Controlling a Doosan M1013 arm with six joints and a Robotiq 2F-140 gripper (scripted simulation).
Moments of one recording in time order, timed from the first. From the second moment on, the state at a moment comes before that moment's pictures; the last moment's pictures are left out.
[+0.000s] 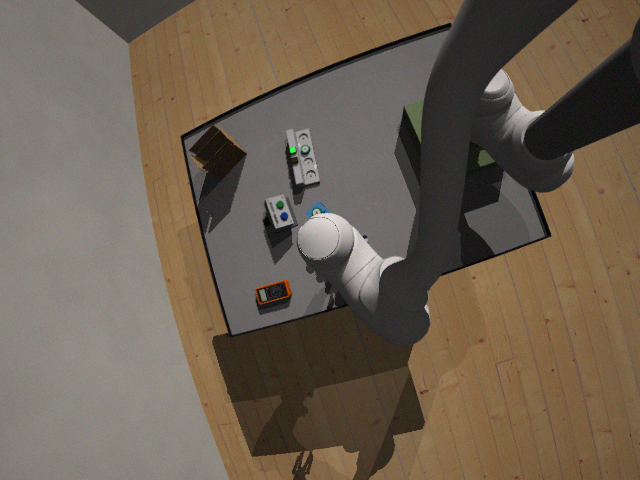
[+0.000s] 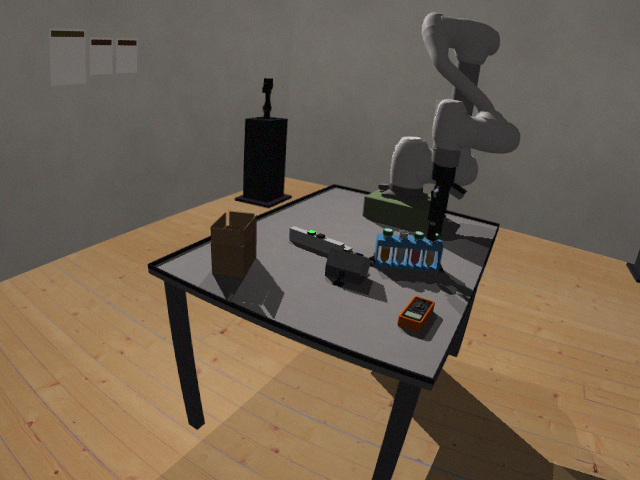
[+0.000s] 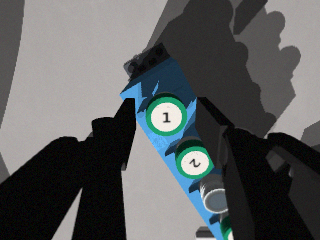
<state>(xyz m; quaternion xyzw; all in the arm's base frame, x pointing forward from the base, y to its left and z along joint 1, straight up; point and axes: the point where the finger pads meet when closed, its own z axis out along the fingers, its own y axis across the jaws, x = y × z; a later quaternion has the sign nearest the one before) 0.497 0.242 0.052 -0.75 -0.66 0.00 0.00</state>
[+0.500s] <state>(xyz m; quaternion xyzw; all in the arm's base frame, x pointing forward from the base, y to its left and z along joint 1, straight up) 0.497 0.242 0.052 -0.62 -0.78 0.00 0.00</state>
